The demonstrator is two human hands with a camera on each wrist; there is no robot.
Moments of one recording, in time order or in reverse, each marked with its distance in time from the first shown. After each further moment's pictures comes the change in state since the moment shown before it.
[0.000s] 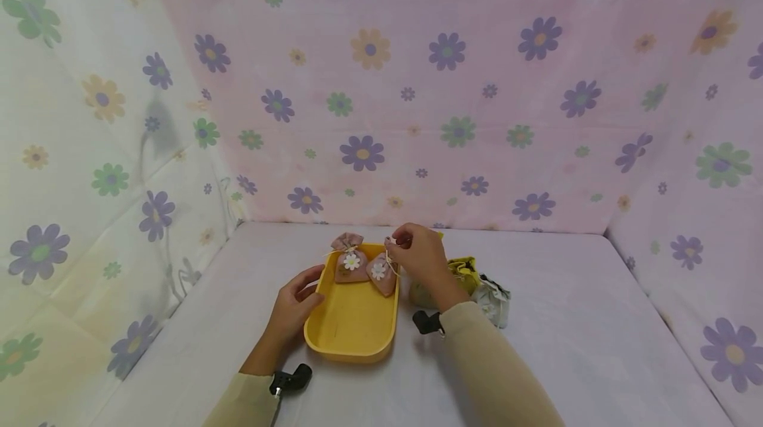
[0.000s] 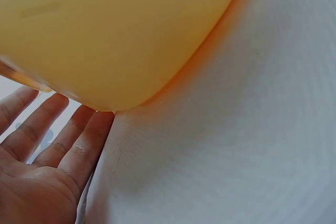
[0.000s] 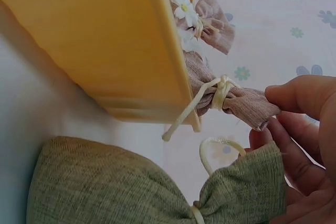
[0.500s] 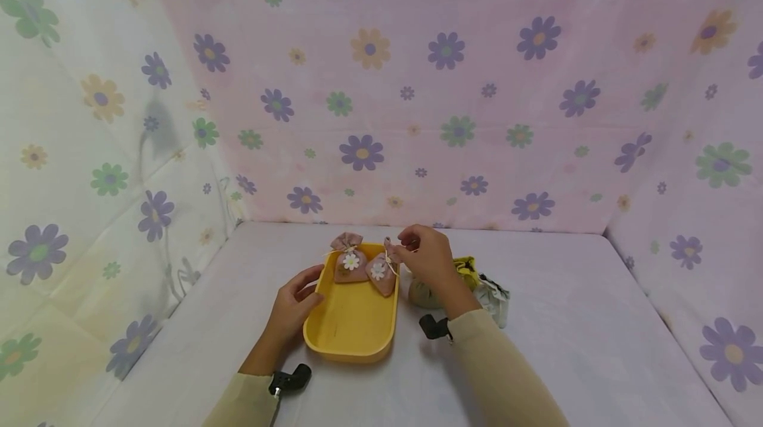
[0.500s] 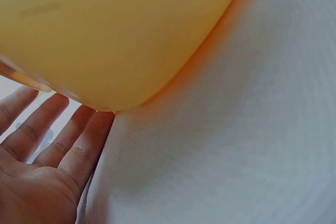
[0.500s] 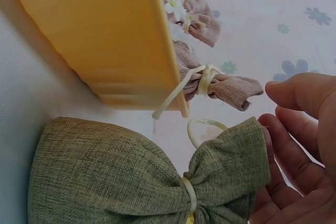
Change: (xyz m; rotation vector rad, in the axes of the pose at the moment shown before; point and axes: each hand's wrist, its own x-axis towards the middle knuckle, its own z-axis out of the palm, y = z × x) left_hand 0.000 0.000 0.000 -0.006 -0.002 0.013; right_hand -0.008 0.008 -0.011 -0.042 0.031 -0.024
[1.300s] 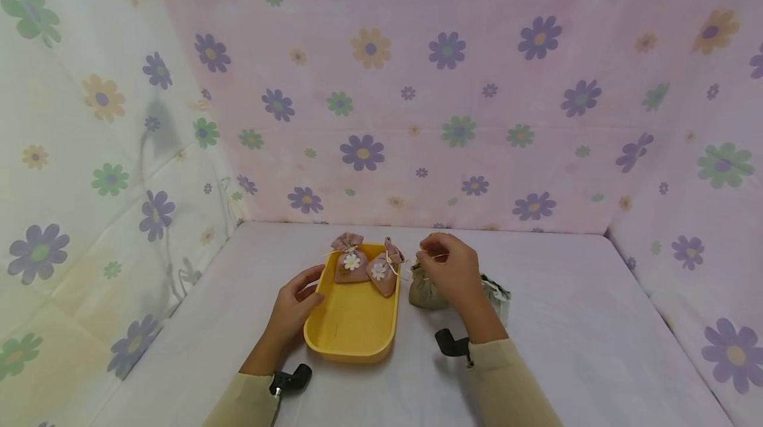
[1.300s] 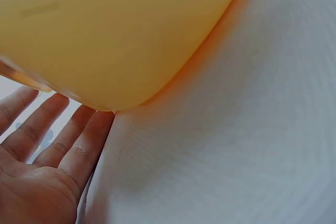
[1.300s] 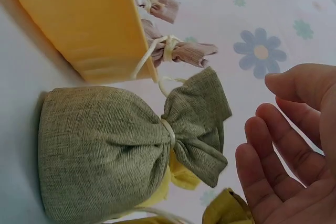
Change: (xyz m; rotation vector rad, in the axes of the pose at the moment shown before) left_hand -0.002 0.001 0.000 0.010 0.001 -0.004; right_hand -0.037 0.015 -0.029 0.079 0.158 -0.090
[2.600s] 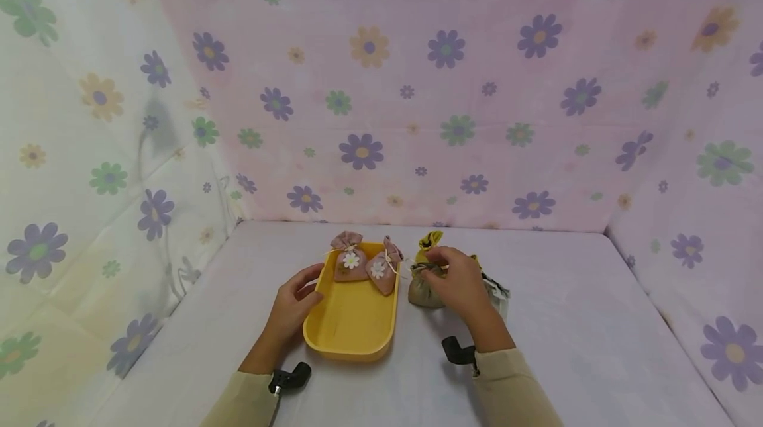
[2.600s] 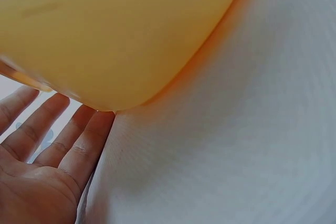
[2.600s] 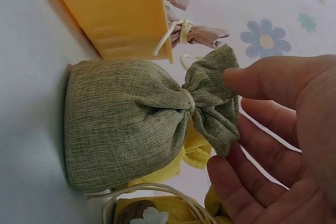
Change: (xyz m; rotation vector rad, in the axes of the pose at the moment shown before) left_hand 0.001 -0.001 -0.001 -0.022 -0.014 -0.003; right_hand -0.015 0.014 -0.006 -0.133 -0.165 0.048
